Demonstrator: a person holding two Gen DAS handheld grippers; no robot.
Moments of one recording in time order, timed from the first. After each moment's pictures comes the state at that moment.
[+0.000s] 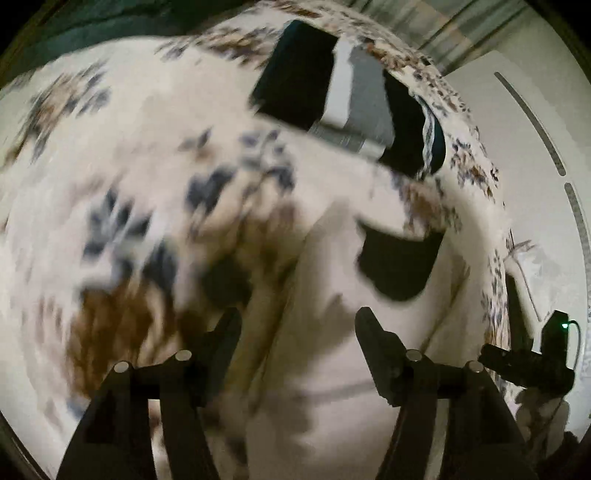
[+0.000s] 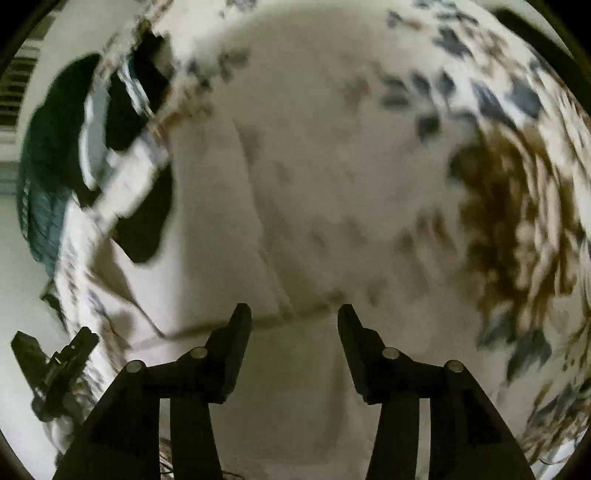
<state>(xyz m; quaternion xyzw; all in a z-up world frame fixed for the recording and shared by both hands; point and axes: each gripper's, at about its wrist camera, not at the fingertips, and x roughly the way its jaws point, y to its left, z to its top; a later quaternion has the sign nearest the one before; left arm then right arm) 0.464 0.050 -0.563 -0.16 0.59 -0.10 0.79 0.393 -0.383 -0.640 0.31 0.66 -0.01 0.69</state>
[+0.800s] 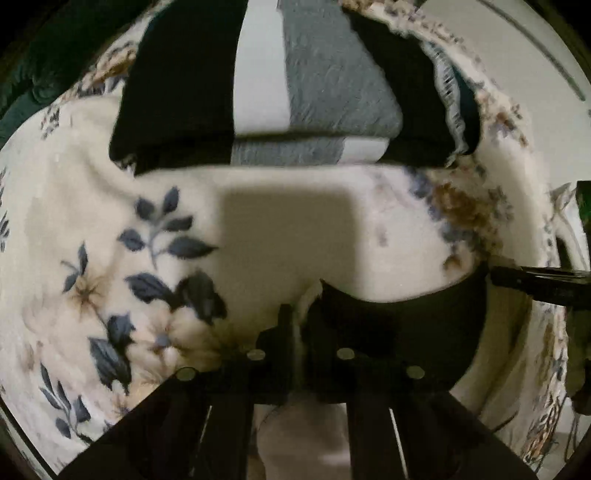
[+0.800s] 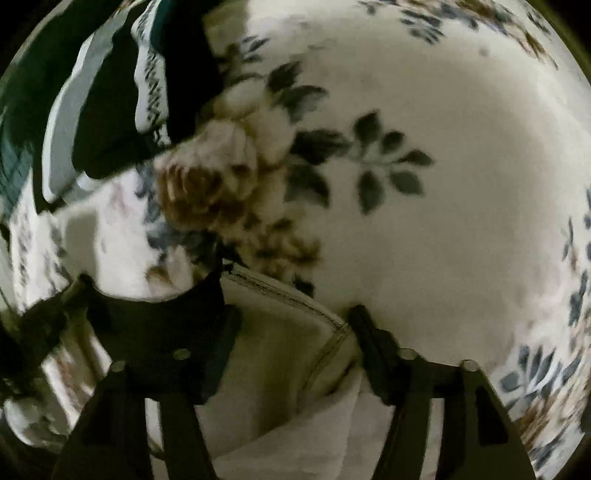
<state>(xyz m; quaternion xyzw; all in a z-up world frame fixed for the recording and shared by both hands) 0.557 -0.014 -0.617 -0.02 0.62 -0.14 0.77 0.585 -0.308 -0.676 0.10 0.70 0.03 0.71</state>
